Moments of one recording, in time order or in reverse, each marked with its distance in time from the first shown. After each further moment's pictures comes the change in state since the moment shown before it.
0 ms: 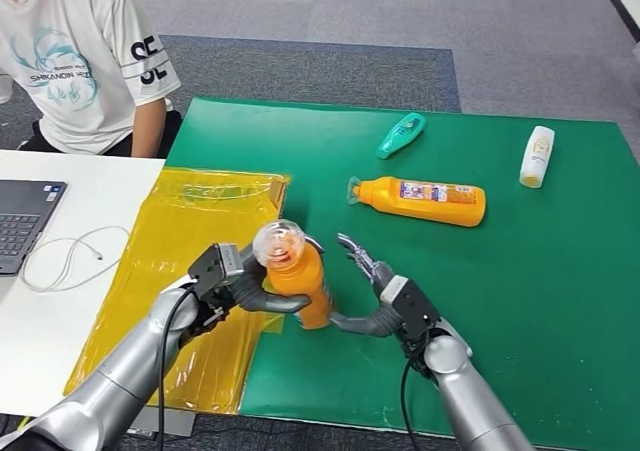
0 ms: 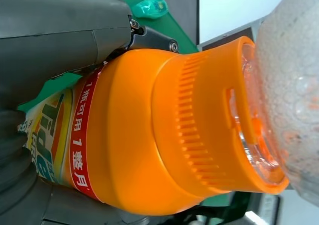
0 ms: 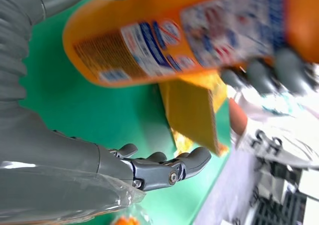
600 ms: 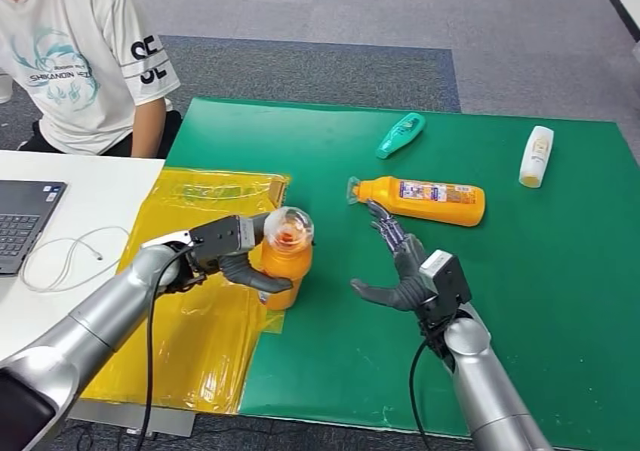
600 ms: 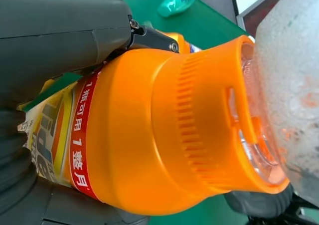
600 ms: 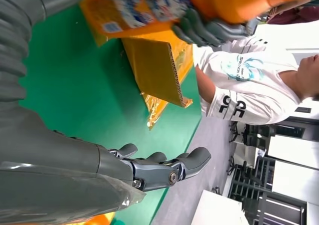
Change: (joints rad) left arm -0.247 0.151 -0.208 0.085 0.064 -0.072 0.129; right arm -0.023 0.003 -0.110 -0.070 -0.067 0.031 -0.005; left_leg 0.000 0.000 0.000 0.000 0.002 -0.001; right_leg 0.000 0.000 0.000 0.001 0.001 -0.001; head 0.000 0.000
